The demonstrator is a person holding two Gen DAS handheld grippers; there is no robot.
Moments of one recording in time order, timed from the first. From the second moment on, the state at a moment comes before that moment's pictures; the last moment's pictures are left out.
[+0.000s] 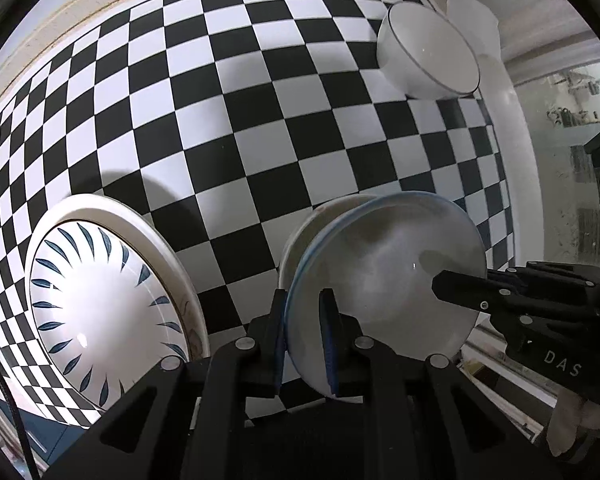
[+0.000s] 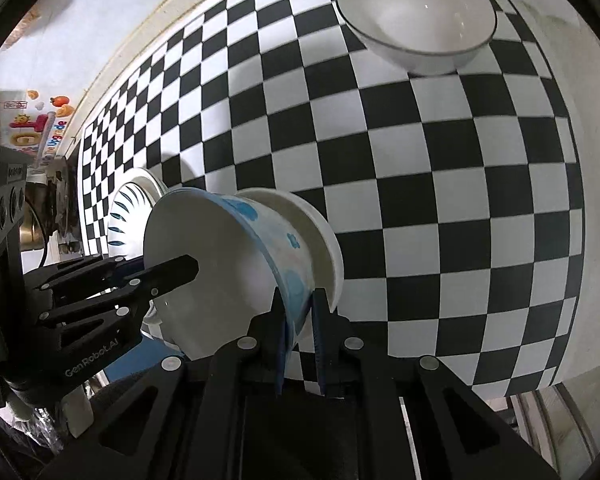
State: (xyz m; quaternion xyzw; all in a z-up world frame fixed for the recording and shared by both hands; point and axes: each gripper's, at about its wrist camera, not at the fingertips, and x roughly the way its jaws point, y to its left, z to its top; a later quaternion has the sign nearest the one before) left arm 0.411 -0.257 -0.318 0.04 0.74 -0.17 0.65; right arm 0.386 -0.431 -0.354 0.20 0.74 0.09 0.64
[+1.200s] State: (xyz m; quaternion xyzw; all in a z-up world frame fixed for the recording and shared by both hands) left arm 0.400 -0.278 -0.340 0.09 0.74 -0.14 0.65; right arm 0.393 -0.428 -0.367 0.18 0.75 0.09 0.63
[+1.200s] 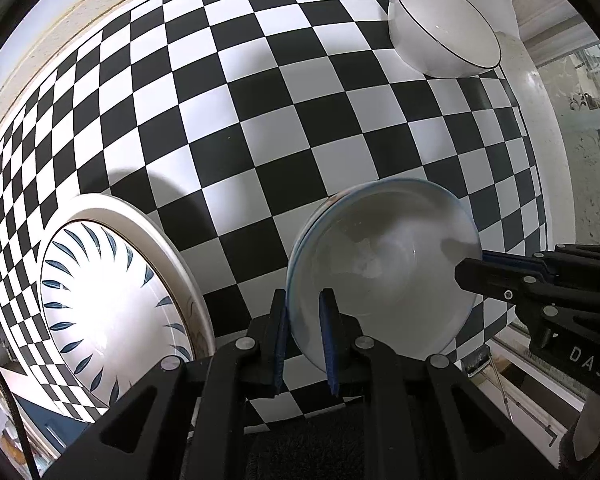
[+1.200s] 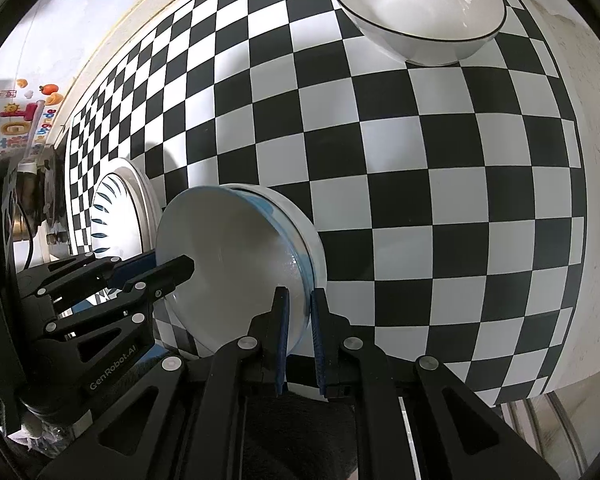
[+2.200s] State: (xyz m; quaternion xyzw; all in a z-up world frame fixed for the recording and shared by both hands) left arm 0.570 -0.368 -0.340 0.00 0.73 -0.20 0.65; right arm 0.516 -0.585 -0.365 0.28 0.67 -0.02 0.69
